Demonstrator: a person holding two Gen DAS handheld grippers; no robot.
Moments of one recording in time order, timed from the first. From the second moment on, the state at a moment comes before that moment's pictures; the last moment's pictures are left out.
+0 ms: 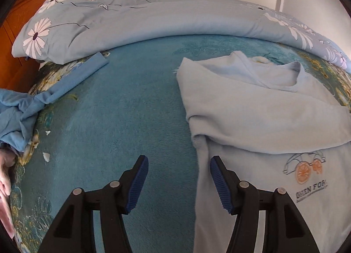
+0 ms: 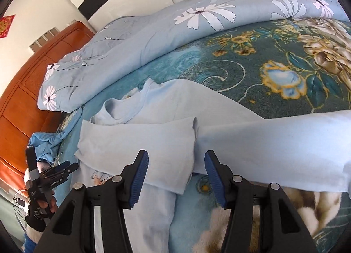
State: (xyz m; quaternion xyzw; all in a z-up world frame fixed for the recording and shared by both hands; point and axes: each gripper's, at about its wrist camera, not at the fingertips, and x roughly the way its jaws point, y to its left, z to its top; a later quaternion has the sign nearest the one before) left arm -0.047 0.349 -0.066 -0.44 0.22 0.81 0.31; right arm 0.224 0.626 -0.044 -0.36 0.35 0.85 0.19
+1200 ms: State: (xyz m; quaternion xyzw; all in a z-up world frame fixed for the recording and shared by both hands) left arm -0.077 0.326 -0.075 -0.44 0.11 0.84 0.30; right arm 0.188 0.655 -0.038 -0.38 0.35 0.84 0.19
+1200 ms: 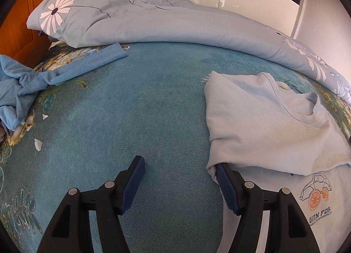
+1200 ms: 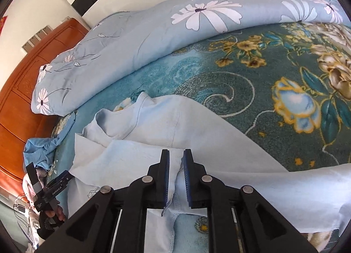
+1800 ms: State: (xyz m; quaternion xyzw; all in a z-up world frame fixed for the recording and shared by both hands) left arm -0.077 0.321 -0.072 -0.45 0.08 0.83 0.32; right arm 0.150 0.632 -0.019 -0.39 0.28 0.86 0.19
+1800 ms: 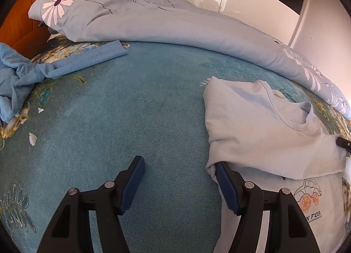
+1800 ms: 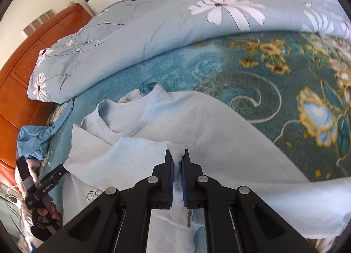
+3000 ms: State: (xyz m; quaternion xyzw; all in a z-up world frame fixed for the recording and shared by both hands) left arm -0.152 0.384 -0.065 -0.50 -0.05 0.76 0.42; right arm 0.156 0.653 -0.051 -0.42 0.28 0.84 0.22
